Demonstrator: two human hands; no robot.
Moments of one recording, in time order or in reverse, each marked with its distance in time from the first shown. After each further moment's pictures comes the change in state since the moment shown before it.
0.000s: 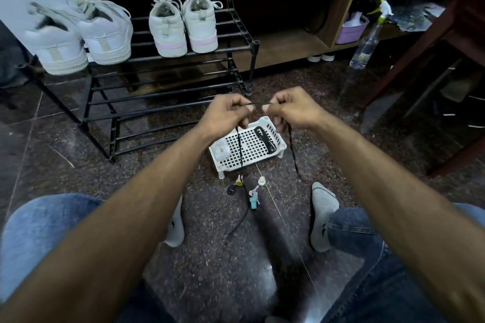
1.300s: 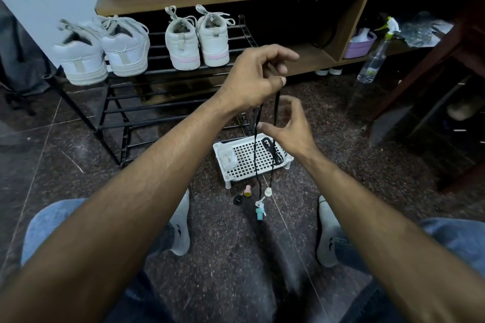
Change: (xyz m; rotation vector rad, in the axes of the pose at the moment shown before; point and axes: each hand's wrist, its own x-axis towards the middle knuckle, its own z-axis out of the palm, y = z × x) left_hand 0.009 0.091 -0.015 0.052 0.059 0.482; right_hand 0.003 0.024 0.039 0.038 0.381 -0.207
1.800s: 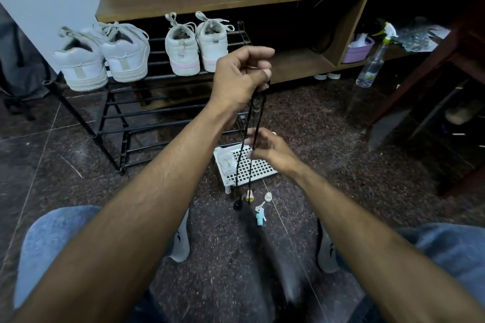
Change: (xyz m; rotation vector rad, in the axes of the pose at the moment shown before) left_hand -0.005 -0.002 -0.003 -0.375 0.301 -0.185; right_hand -0.018 0.003 0.023 0.326 -0.455 0.211
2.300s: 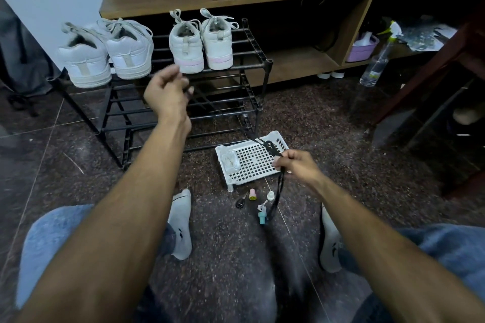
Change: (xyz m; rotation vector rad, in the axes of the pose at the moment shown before) left_hand 0.009 -0.043 -0.096 -0.269 0.740 -0.217; right_hand -0.012 0.044 -0.033 -0.062 0.181 0.198
